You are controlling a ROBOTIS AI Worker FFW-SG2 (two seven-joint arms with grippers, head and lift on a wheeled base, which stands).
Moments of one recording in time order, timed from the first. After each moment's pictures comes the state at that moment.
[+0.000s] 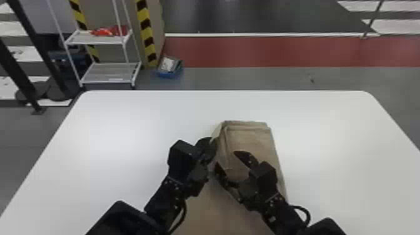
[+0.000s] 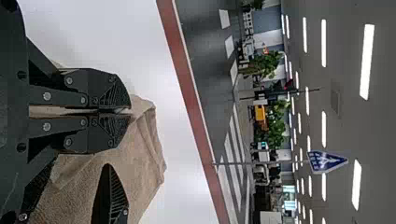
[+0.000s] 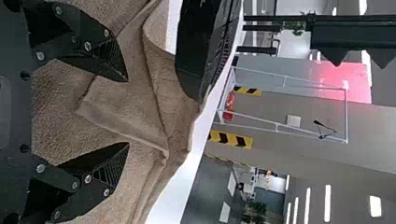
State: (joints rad) left arm 0.15 0.16 -0.38 -1.84 -0.05 0.30 -0.01; right arm 0.11 -0.11 0.35 -1.53 0.14 0.03 0.17
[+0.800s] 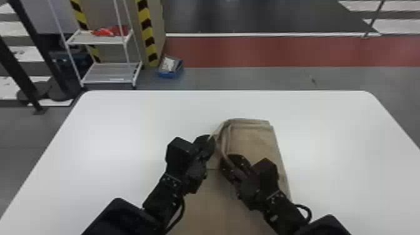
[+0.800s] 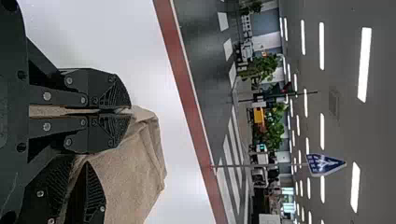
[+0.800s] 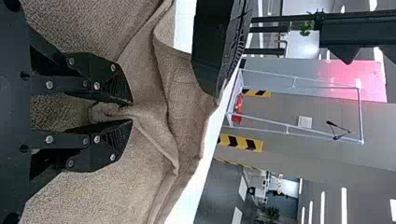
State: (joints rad) left arm 0.14 0.16 -0.37 -1.83 -0.04 0.29 -0.02; right arm 0.10 -0.11 0.35 -1.54 0.11 0.08 0.19
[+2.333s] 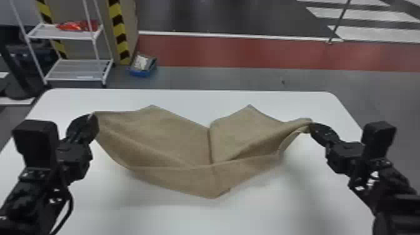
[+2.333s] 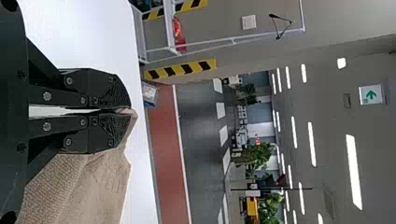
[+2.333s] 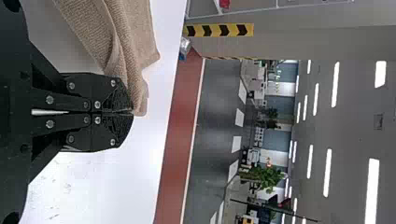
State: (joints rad) left arm 0.30 0.18 0.02 -2.11 0.04 0.39 0.05; right arm 0.12 -0.20 -0.27 -1.74 -0.04 0.28 0.39
